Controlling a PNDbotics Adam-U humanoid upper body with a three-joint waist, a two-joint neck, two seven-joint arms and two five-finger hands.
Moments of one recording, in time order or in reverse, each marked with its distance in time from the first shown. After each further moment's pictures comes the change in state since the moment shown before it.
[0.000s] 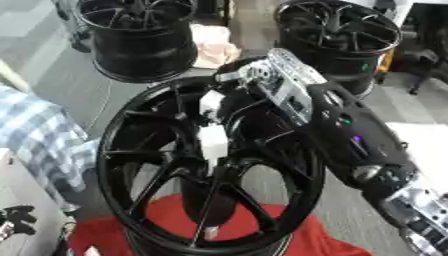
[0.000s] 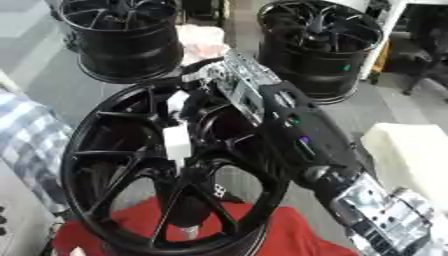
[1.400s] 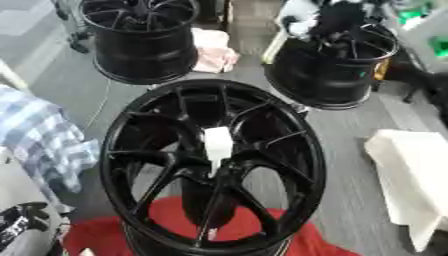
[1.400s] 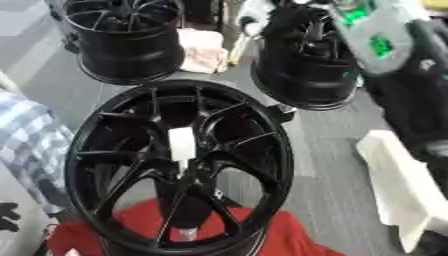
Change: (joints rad) left arm 0.020 0.010 0.017 0.000 -0.007 0.004 0.011; right arm 0.324 -0.626 -0.228 -0.549 -0.366 0.168 -0.269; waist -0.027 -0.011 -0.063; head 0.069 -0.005
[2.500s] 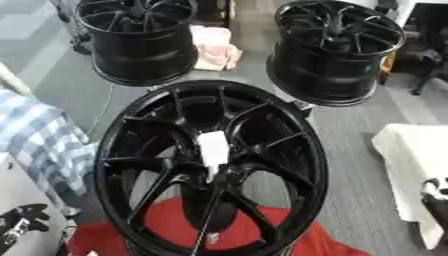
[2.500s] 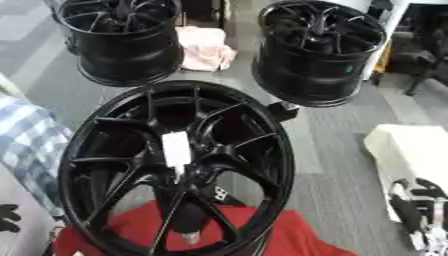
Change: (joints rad) left arm 0.007 0.008 0.022 0.027 0.029 -0.045 0.046; right arm 0.599 0.514 -0.232 0.234 -0.222 -0.144 -0.992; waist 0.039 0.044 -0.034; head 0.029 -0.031
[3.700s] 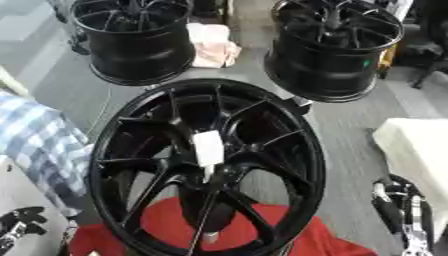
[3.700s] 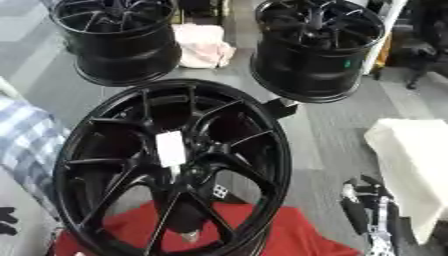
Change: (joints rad) left arm -0.008 0.000 -0.007 0.017 -0.001 -0.018 0.003; right arm -0.008 0.025 0.122 0.096 -0.136 -0.188 -0.112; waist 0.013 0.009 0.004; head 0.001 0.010
